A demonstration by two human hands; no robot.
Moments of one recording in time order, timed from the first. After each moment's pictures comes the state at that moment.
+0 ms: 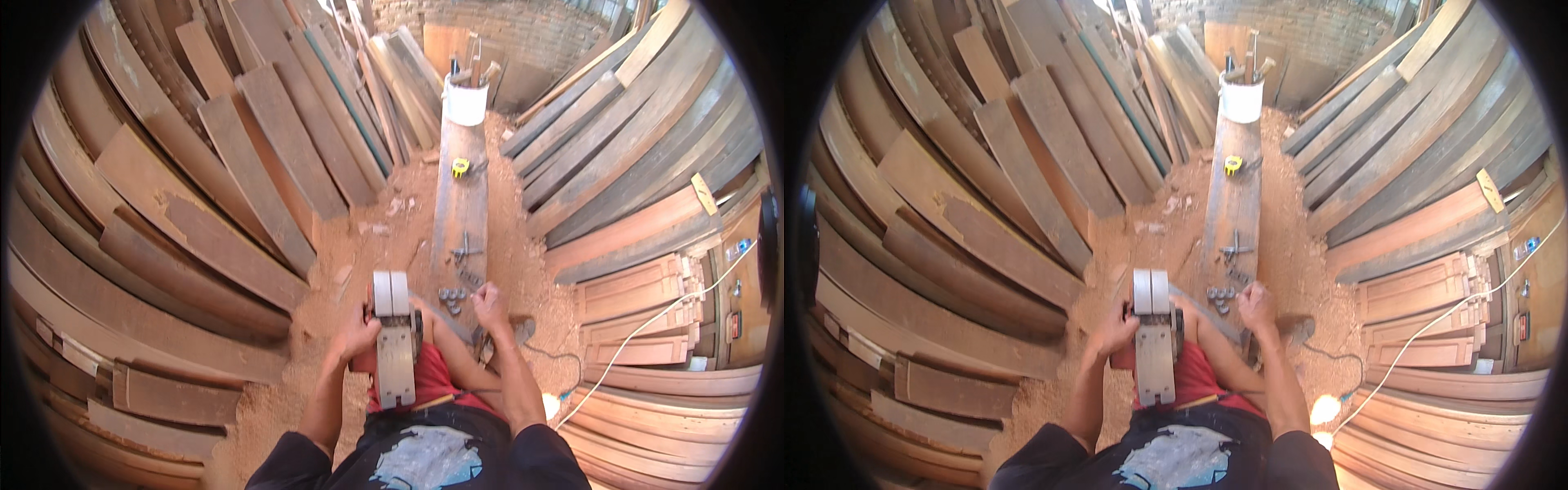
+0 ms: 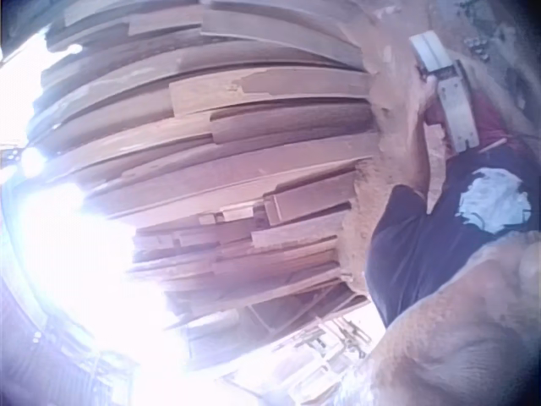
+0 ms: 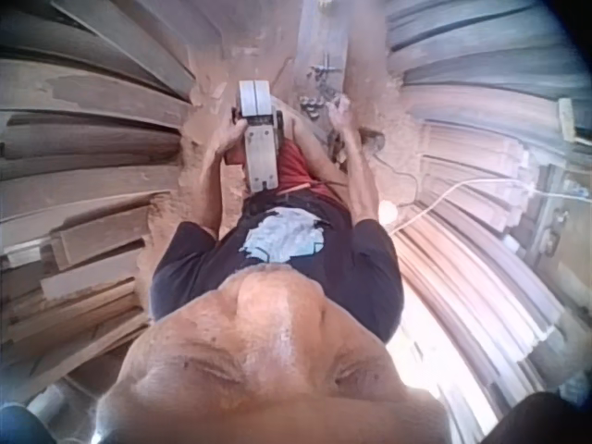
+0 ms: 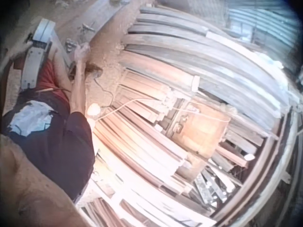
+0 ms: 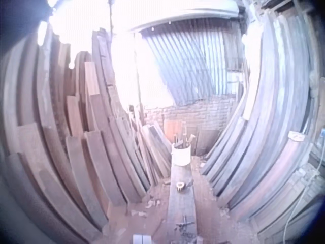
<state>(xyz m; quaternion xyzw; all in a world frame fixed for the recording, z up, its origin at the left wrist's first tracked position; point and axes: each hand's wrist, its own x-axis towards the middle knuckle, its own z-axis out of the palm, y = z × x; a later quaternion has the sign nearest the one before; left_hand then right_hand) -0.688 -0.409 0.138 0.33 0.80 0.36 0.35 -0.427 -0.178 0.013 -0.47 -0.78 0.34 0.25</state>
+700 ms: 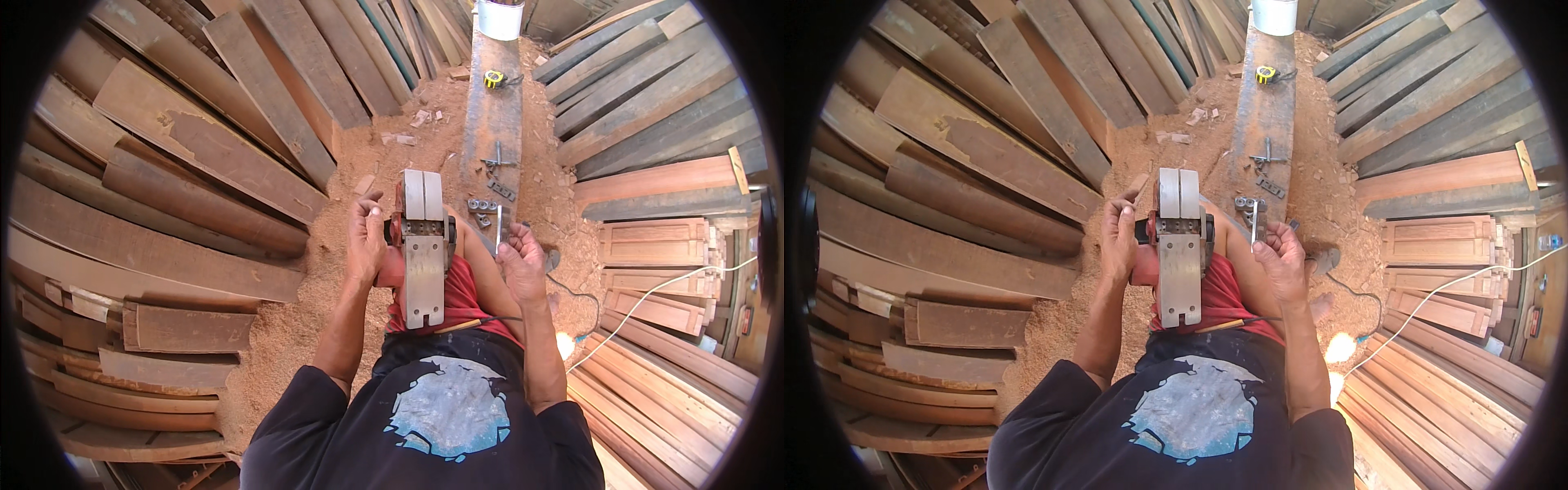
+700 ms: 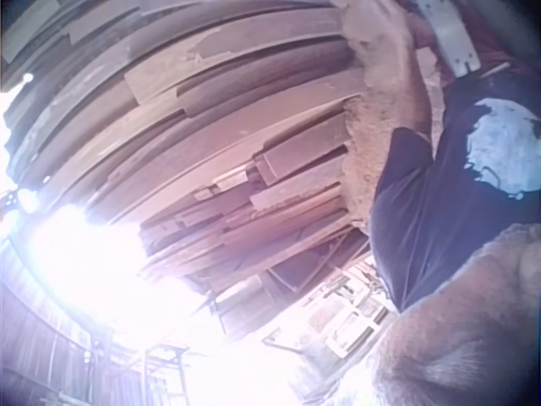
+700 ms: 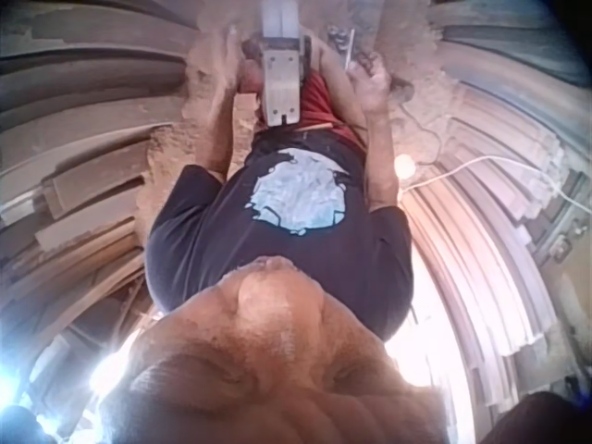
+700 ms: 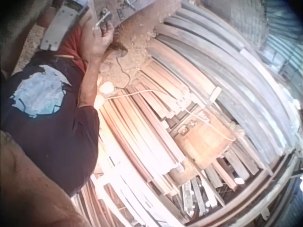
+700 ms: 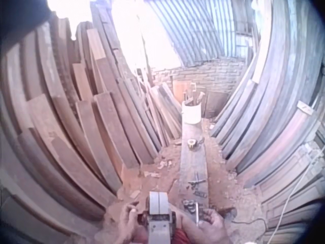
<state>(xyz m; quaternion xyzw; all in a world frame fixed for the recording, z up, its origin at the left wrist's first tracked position) -0.666 -0.416 0.143 0.31 0.69 0.63 0.15 -0.406 -0.287 0.118 -0.30 -0.36 0.80 0.37</state>
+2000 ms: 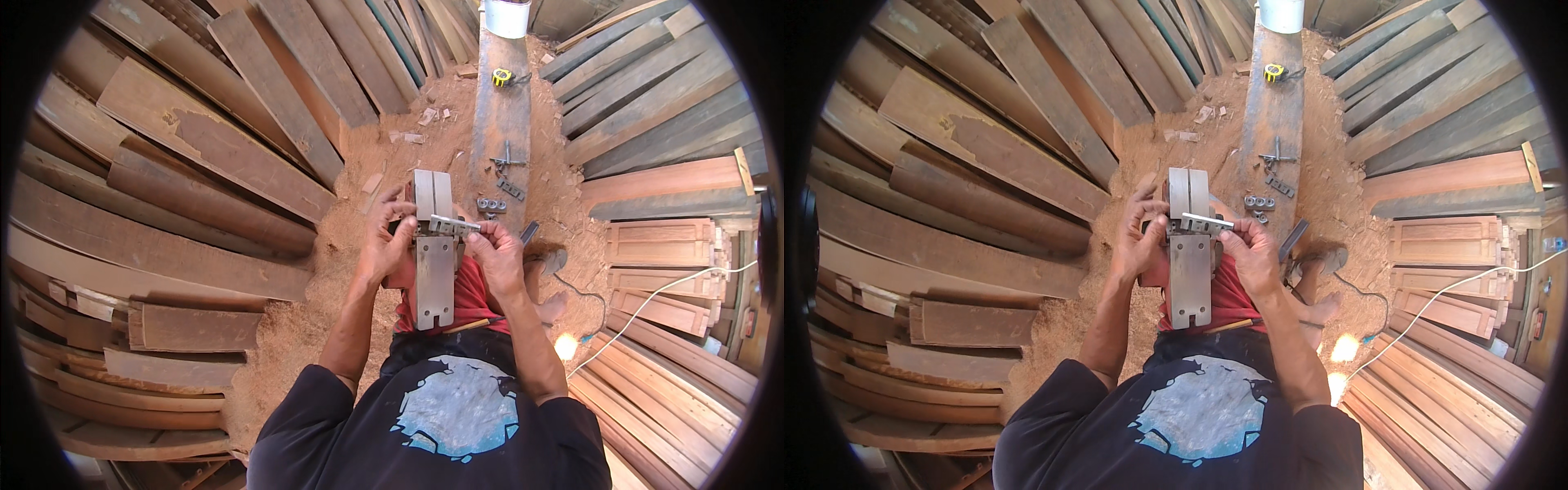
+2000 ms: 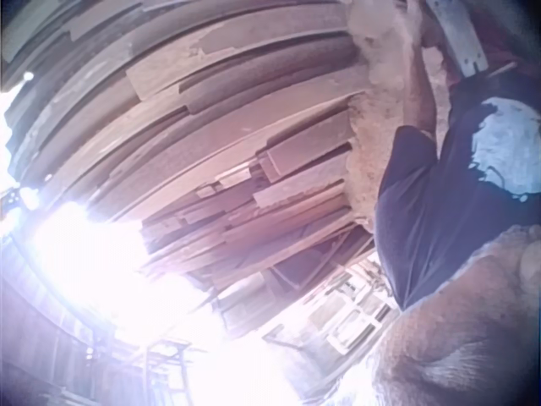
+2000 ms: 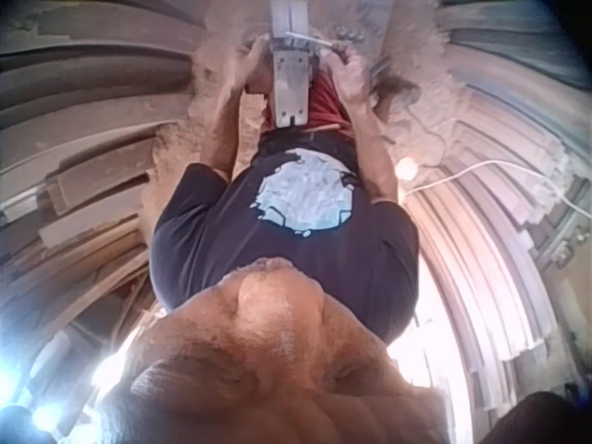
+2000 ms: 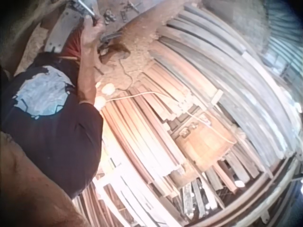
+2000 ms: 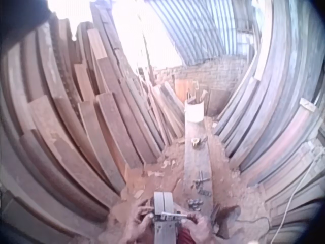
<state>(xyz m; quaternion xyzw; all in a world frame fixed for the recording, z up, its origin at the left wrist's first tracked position) -0.672 -0.424 0.143 0.45 0.69 0.53 0.20 -0.464 -0.311 0.128 -0.29 -0.42 0.80 0.32</state>
